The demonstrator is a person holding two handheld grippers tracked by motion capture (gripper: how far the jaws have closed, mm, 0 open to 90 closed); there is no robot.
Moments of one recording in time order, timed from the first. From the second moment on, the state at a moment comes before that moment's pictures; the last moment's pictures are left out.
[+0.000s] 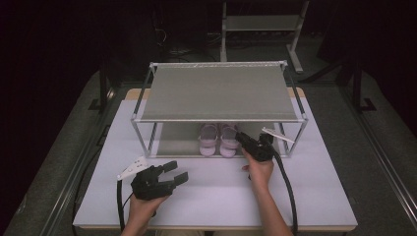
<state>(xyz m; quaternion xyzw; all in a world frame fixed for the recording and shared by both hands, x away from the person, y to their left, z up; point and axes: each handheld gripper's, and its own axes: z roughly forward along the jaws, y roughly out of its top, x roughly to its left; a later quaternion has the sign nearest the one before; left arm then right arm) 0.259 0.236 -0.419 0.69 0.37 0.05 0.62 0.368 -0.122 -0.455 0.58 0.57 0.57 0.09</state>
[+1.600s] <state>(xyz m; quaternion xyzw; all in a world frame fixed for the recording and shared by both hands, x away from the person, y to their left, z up) 0.257 0.235 -0.419 0.70 0.37 0.05 0.62 0.328 -0.160 -0.449 0.58 0.59 0.55 0.08</state>
